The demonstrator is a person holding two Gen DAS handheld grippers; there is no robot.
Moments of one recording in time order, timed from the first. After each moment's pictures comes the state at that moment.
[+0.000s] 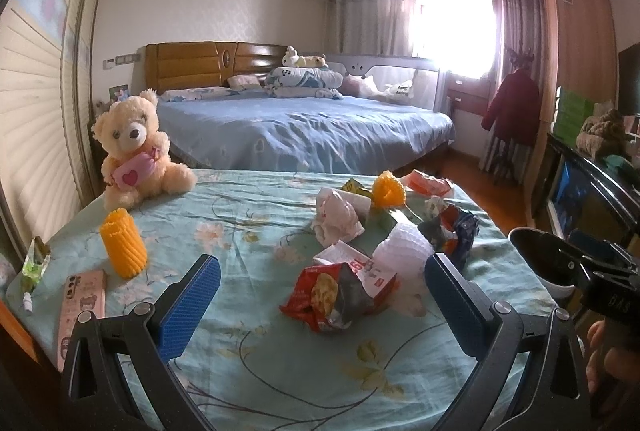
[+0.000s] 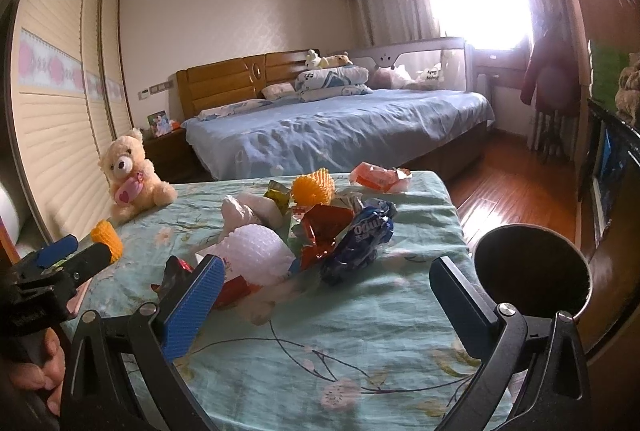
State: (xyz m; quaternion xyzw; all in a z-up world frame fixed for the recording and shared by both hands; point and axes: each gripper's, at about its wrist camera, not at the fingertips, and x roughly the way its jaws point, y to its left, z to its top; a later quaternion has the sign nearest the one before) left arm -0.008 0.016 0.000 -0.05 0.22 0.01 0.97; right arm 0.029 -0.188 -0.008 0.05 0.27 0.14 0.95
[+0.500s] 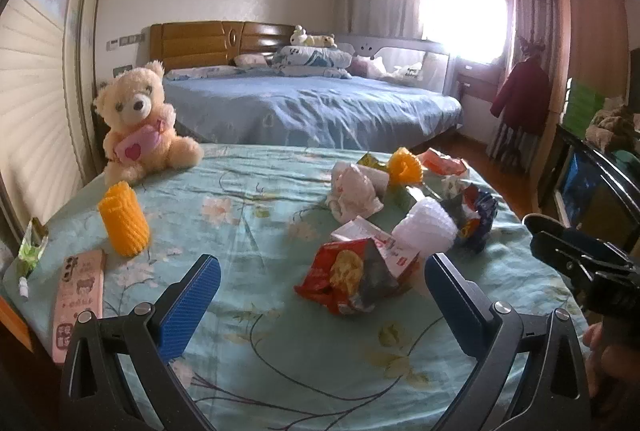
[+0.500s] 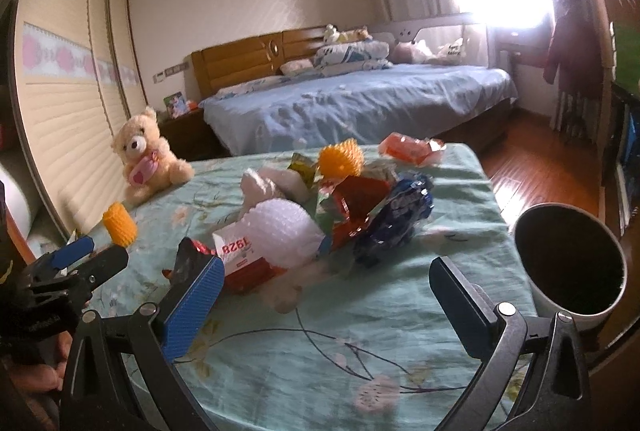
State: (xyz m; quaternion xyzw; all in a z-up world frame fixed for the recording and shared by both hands) left arm 0.009 0.028 -0.018 -0.05 0.26 0.02 0.96; right arm 0.048 -0.174 -0.032 0.06 0.32 0.18 0.93
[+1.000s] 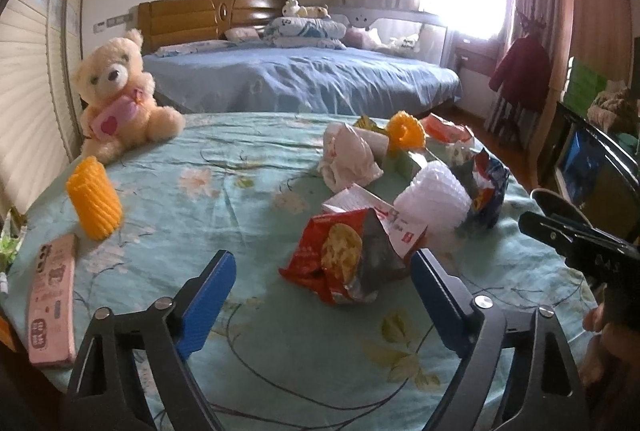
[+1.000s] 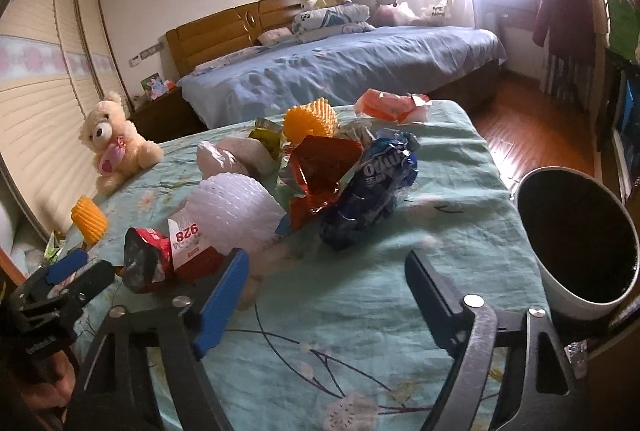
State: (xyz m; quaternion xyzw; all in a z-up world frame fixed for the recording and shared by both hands) left arm 0.050 0.022 -0.042 -0.05 0.31 0.00 0.95; right arm 0.083 -0.186 -0.061 0.07 0.38 0.15 0.91
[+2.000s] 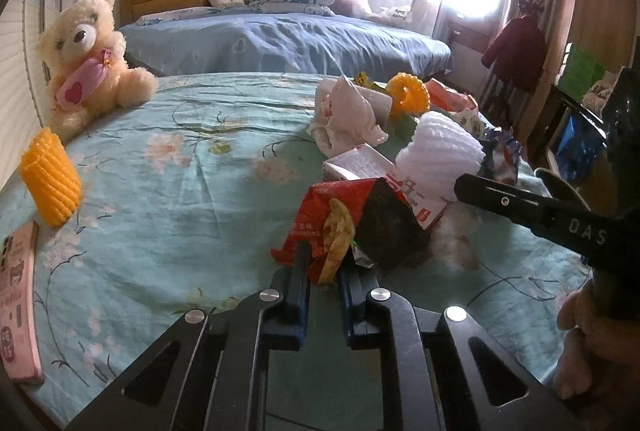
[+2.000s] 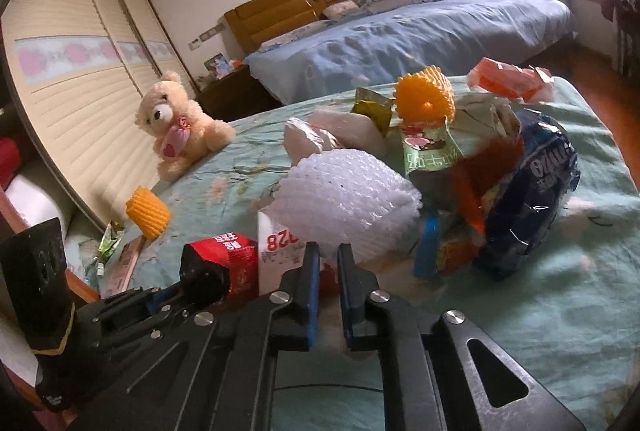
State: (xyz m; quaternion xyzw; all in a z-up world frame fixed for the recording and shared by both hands) left arm 0.094 0.030 -0.069 -0.07 0.36 -0.02 0.93; right arm 0.116 -0.122 -0.076 0.11 0.40 0.28 0.86
